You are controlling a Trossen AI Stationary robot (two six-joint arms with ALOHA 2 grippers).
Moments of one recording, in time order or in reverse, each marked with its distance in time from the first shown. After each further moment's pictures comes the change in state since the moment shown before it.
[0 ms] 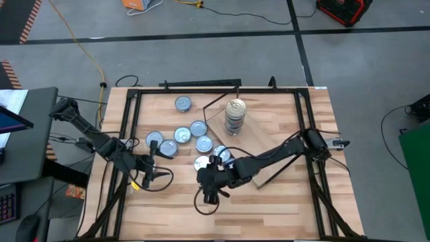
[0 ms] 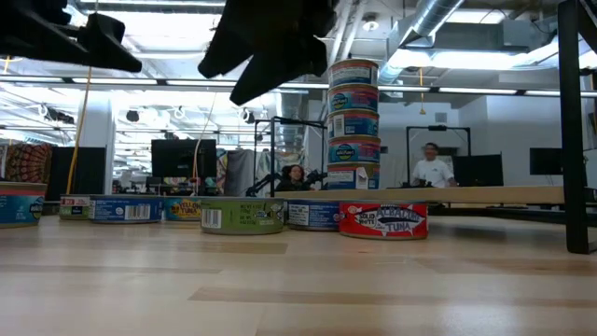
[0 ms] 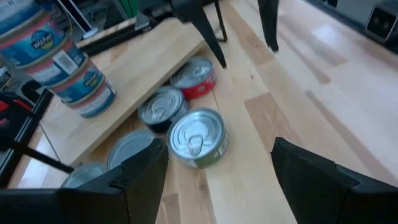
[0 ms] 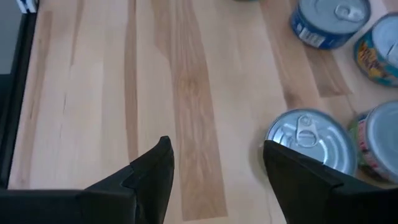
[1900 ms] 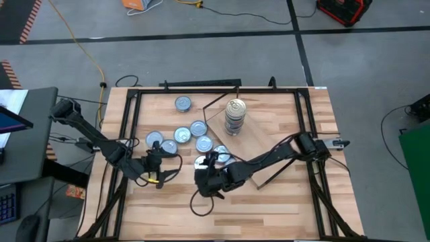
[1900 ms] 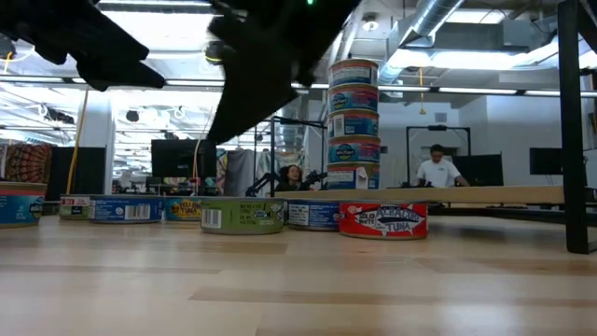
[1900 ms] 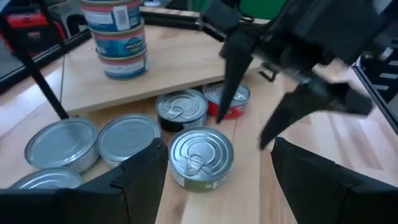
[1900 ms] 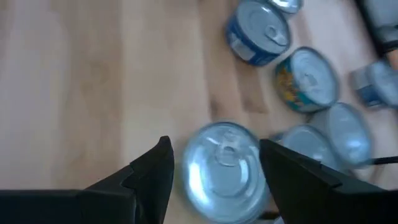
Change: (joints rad) left arm 0.002 0.220 0.000 0.261 -0.209 -0.475; right arm -0.005 0.117 0.000 0.029 0.343 -0.253
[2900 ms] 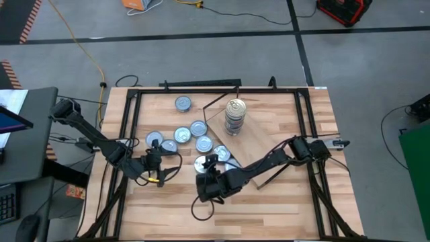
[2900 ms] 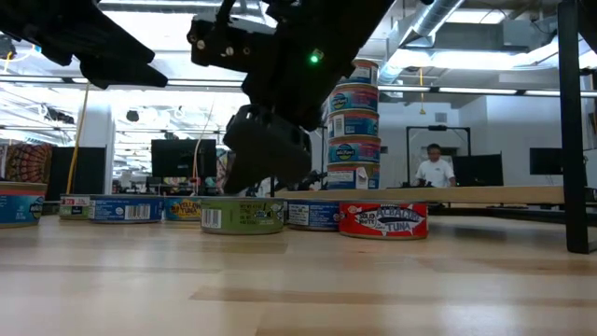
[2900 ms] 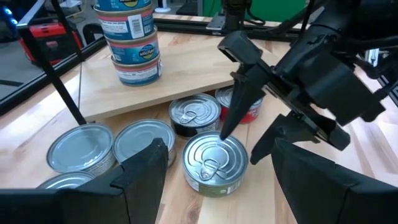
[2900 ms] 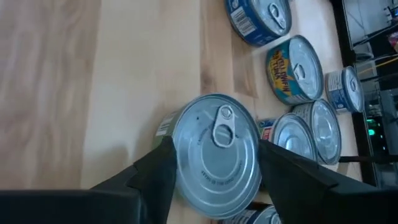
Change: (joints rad) left arm 0.003 -0.003 0.000 -0.005 -0.044 0.027; right arm 0.020 0.082 0.000 -0.011 0.148 -0.125
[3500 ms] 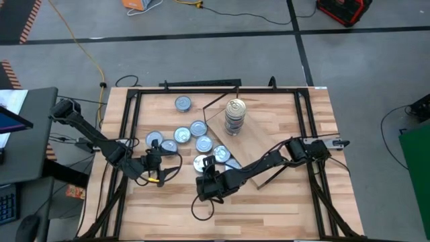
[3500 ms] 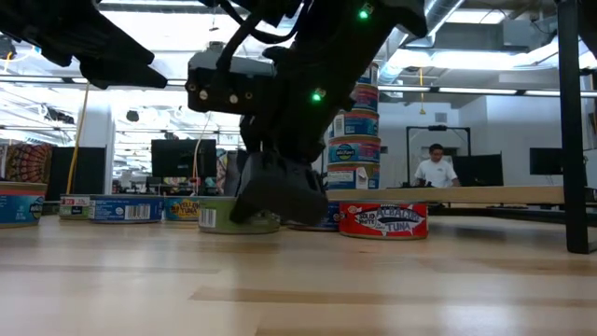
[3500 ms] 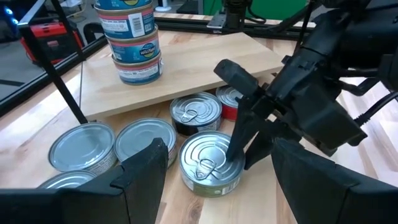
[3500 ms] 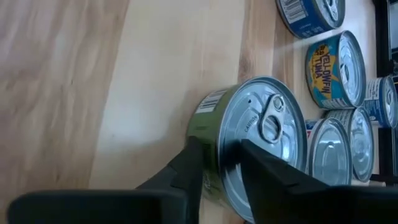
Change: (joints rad) left arm 0.000 0.000 0.000 -0.008 -0.002 0.001; right arm -0.005 0.060 0.000 -0.007 -0.102 -0.080
